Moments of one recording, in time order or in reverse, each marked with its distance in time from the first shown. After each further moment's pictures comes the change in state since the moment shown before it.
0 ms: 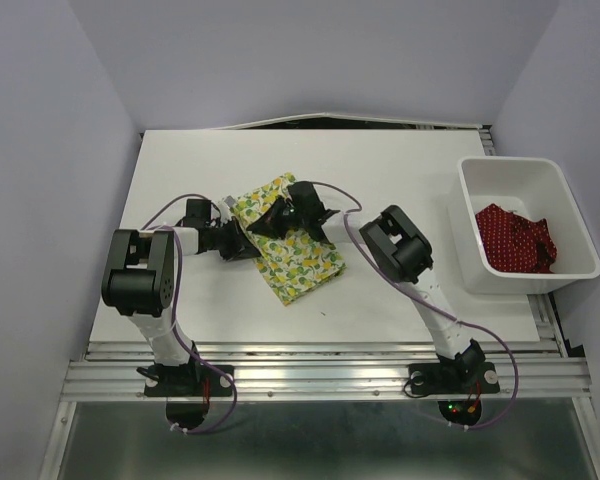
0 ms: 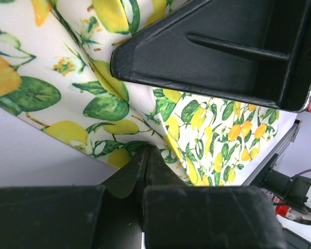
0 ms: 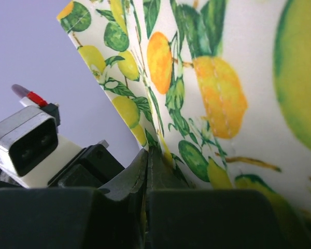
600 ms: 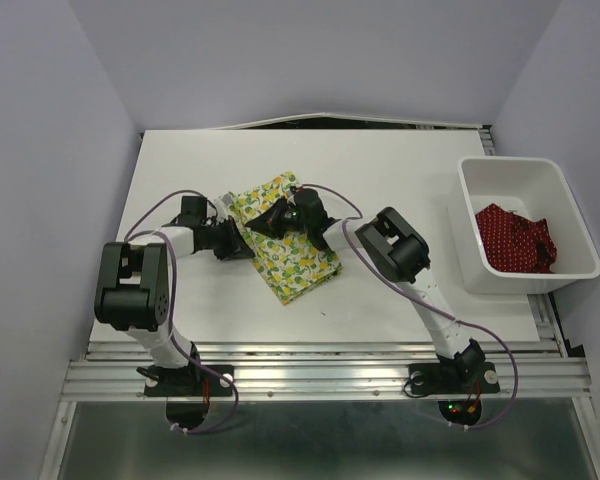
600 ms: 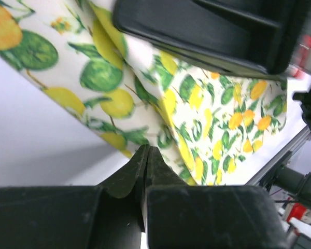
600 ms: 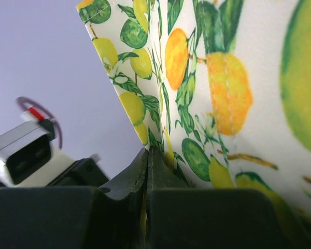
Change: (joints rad) left arm 0.001 -0.081 0.006 -0.124 -0.043 0.061; right arm 0.000 0.032 -0.092 0.304 0.037 0.086
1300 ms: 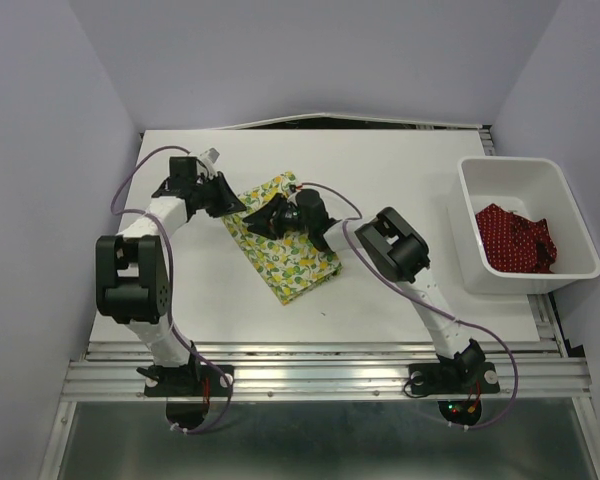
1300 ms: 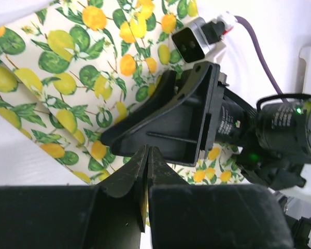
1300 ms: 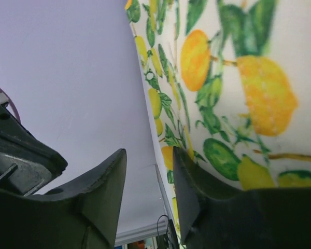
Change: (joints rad) left arm 0.032 -0.002 0.316 -0.079 -0.076 -0.018; right arm 0.000 0.011 -0.006 0.060 0.000 -0.017
